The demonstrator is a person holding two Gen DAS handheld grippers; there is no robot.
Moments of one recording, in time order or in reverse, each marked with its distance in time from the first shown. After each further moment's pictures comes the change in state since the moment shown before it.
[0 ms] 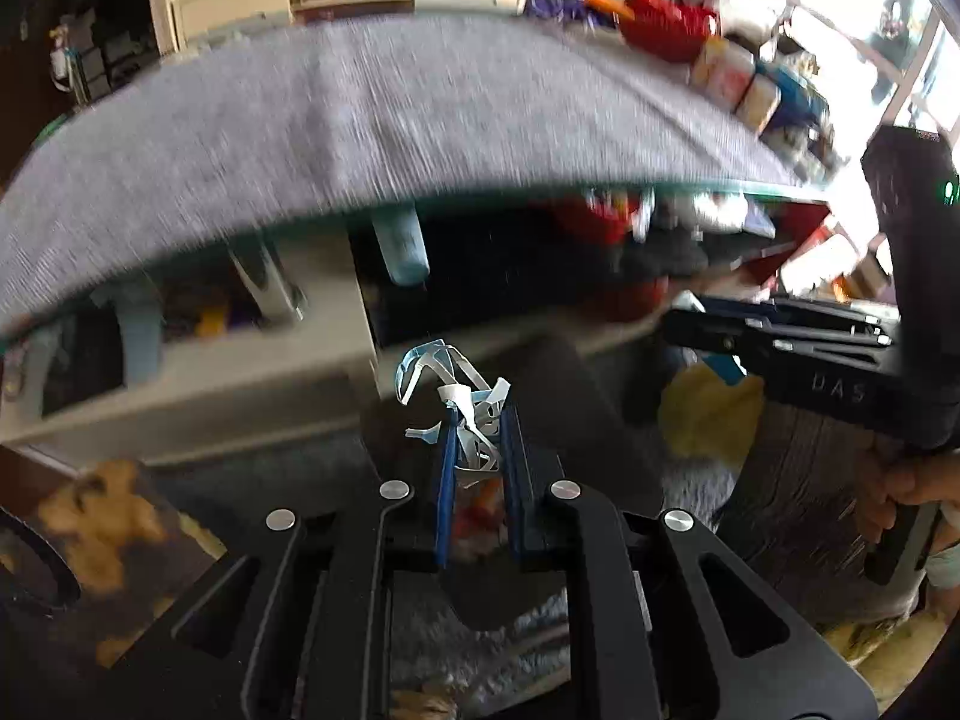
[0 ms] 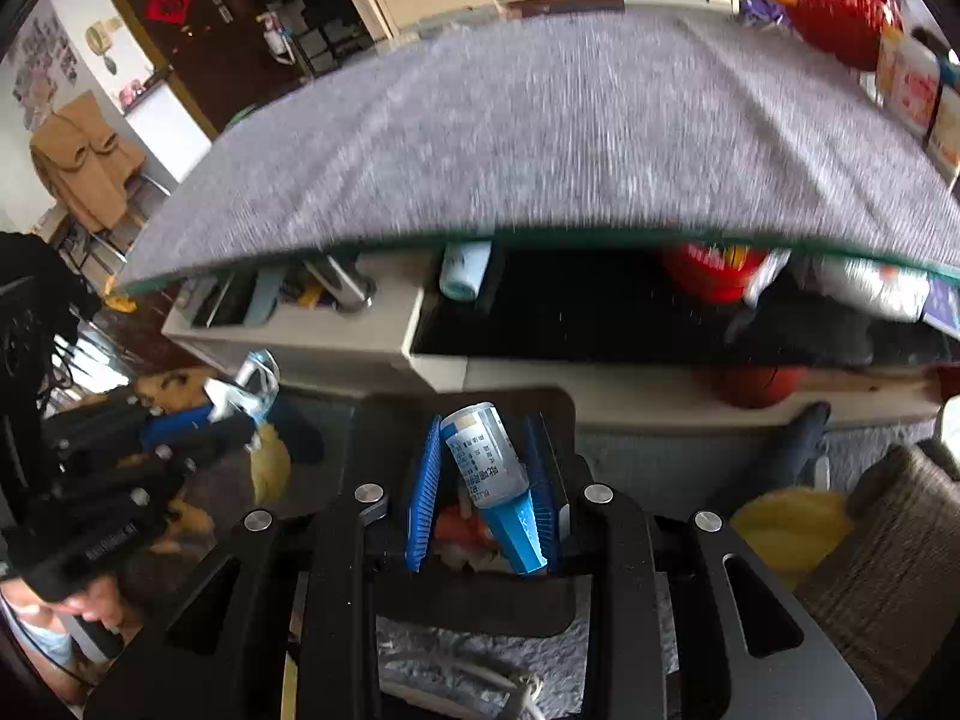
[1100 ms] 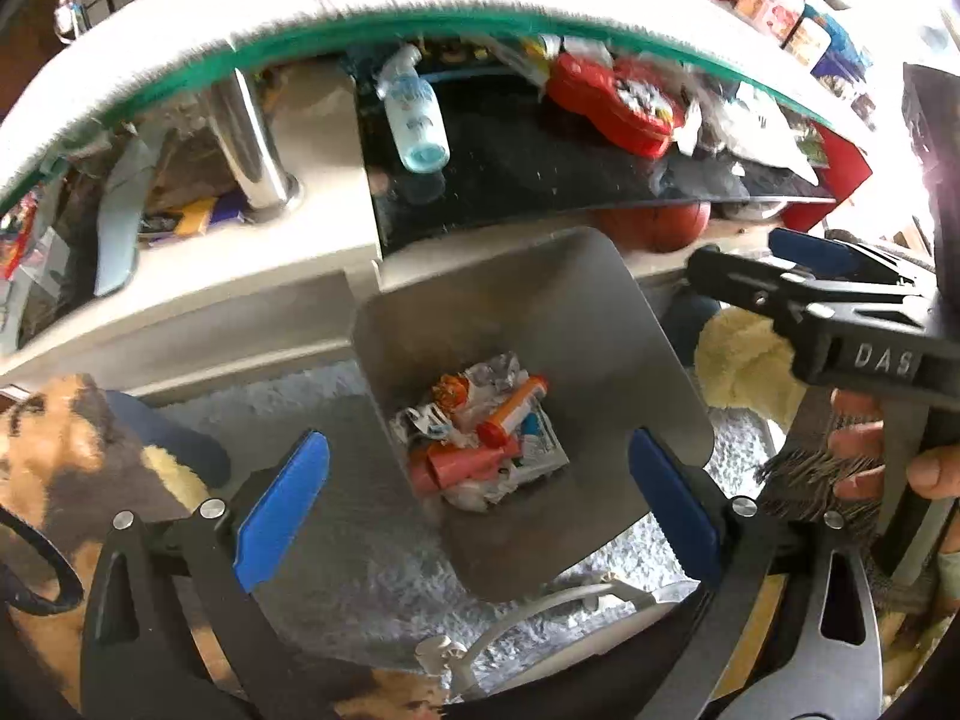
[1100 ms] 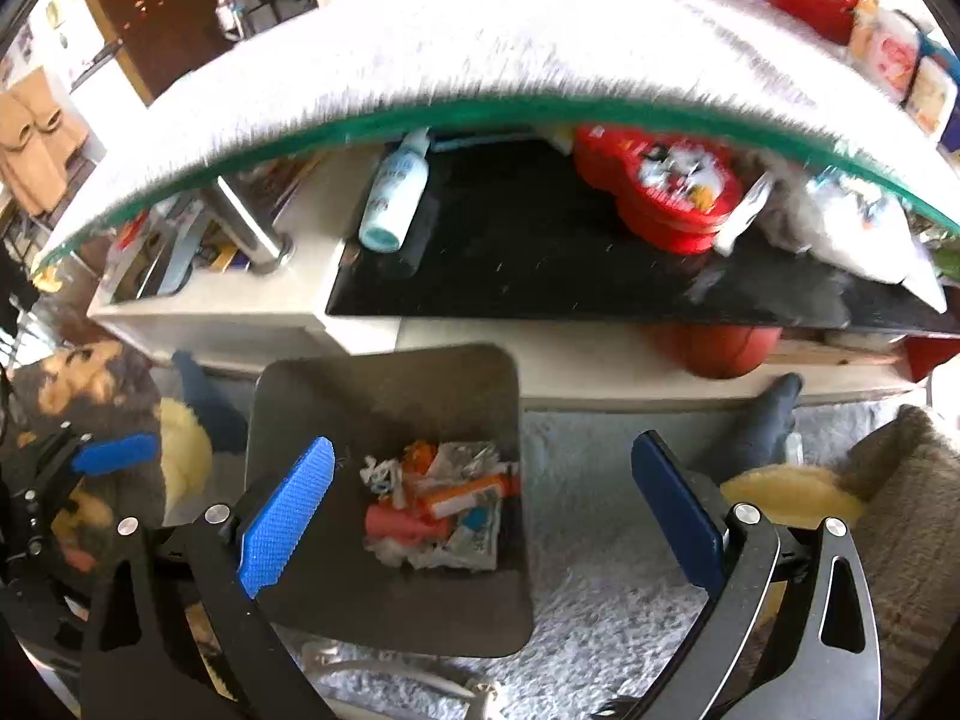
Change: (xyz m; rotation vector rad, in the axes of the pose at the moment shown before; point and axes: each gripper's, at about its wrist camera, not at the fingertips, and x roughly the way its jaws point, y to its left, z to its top) left arm 0.040 0.011 -0.032 -0.046 0.110 0.053; right arm 0.026 -0.016 -0.018 0.003 -0.020 -0.161
